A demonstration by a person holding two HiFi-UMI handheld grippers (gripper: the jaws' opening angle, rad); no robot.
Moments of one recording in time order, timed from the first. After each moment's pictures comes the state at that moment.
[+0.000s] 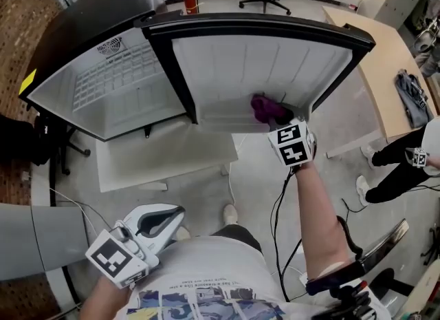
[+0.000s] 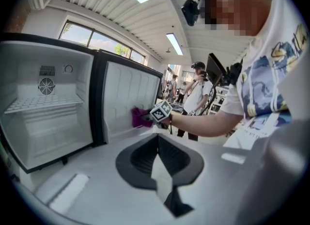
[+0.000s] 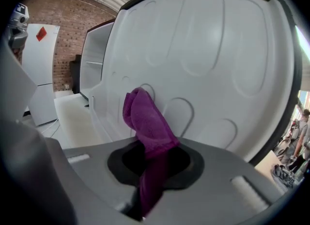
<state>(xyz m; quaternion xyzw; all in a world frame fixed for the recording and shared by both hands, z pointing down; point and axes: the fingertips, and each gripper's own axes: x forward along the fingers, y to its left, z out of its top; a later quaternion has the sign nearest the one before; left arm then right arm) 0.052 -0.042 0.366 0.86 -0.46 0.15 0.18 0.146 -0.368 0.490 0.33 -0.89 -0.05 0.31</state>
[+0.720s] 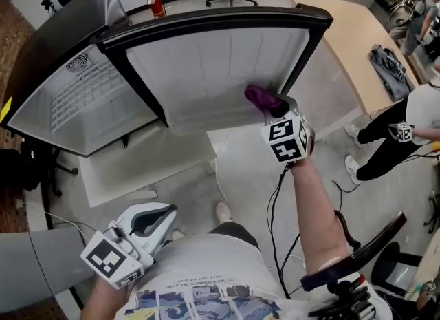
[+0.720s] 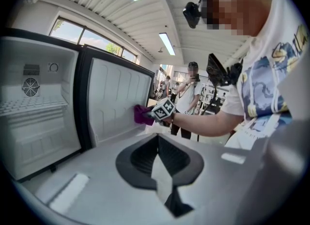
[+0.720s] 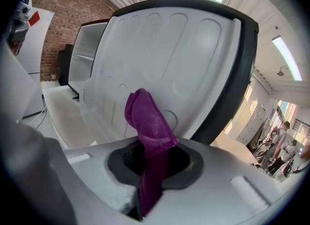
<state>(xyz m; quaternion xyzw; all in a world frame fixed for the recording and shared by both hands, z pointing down) 0.076 -0.059 0.364 0.88 -0.42 0.15 0.17 0.218 -0.375 0.457 0.41 -0.85 -0.09 0.32</state>
